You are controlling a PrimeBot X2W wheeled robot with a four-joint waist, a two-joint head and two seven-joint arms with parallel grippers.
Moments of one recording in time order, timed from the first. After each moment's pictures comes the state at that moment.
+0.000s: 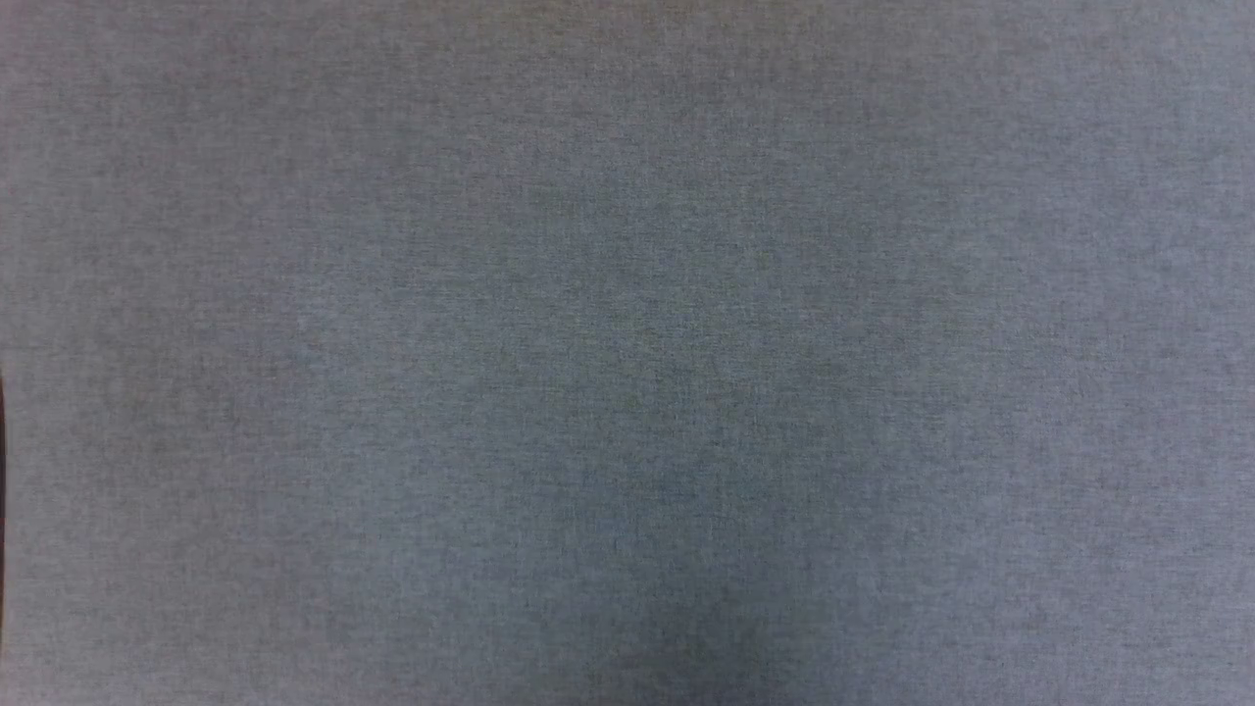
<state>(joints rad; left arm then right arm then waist) -1.45 0.45 -0.05 0.36 -0.43 0.15 -0.07 -1.59 -0.30 -0.14 0.42 -0.13 0.13 0.21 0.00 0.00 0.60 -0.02</state>
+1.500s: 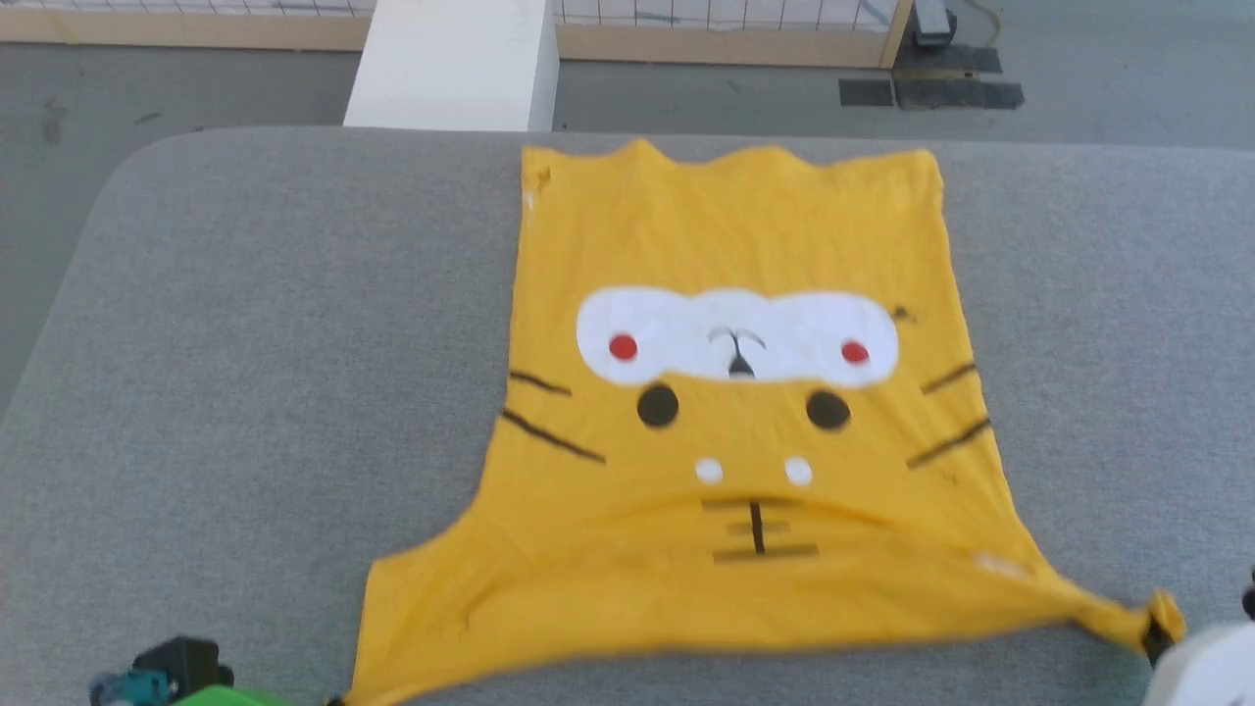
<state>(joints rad) 0.26 0.37 -0.12 -0.14 -0.80 0.29 0.49 0.13 -0.05 -0.37 -0.02 0.19 0.13 0.56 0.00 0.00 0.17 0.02</state>
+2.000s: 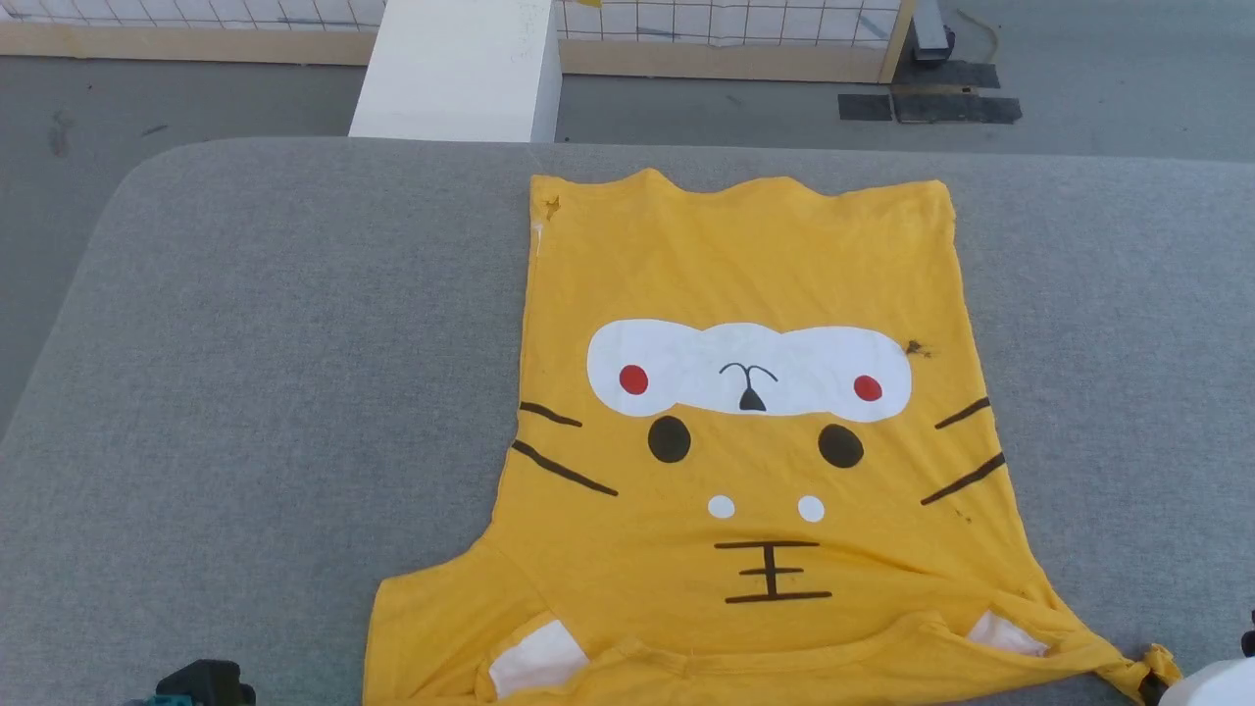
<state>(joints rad) 0.27 0.31 -0.14 -0.08 -0.79 0.29 0.40 0.18 -0.06 -0.37 0.04 0.25 0.13 0.63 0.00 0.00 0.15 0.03</state>
